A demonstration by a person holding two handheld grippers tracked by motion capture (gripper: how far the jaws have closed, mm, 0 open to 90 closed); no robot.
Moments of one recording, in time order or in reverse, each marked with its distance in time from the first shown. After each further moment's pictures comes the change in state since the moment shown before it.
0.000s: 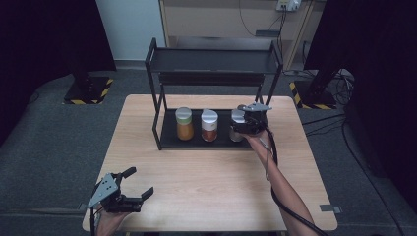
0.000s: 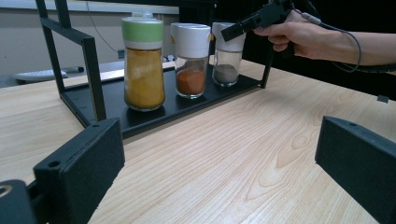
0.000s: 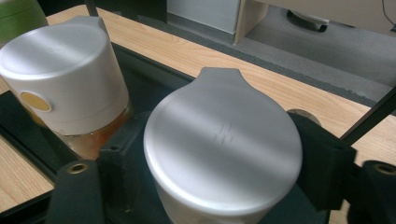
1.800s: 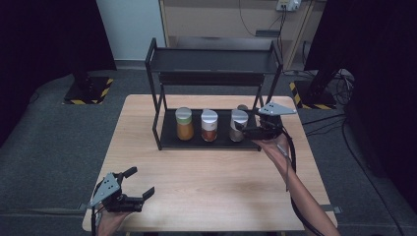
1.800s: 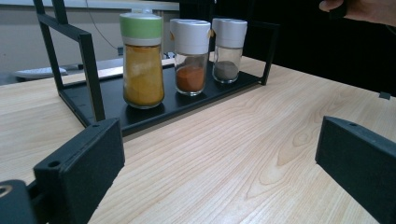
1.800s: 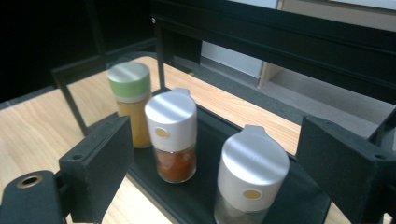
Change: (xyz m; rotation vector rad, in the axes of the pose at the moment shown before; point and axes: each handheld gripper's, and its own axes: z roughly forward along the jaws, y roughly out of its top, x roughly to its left) left arm -0.001 0.002 0.002 0.013 0.001 0.003; right arm -0.002 0.004 -0.097 -0.173 0.136 -0.046
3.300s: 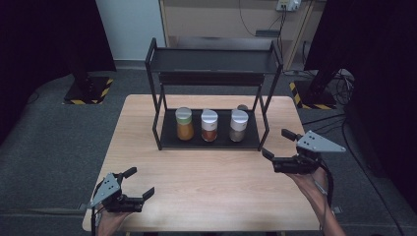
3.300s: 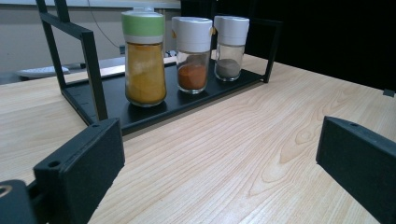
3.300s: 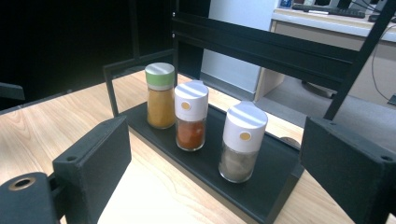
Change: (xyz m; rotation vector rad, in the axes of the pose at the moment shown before) left arm -0.001 0.000 0.000 0.010 0.013 0.008; right arm 0.025 -0.041 -0.121 -0.089 -0.015 -0.033
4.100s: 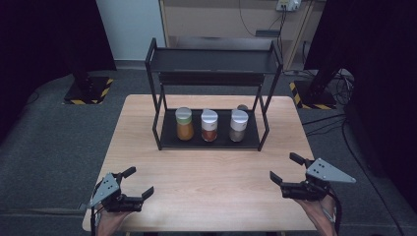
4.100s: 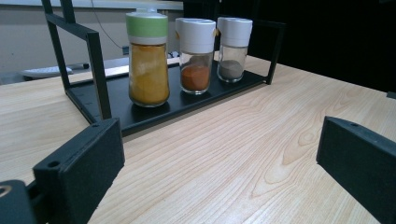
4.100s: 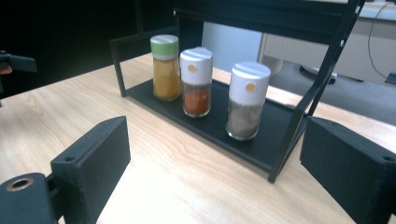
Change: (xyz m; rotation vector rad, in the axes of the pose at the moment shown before) left arm 0.000 -0.001 0.000 -0.005 0.007 -0.006; right arm 0.020 -0.053 -0.036 0.018 -0.021 0.044
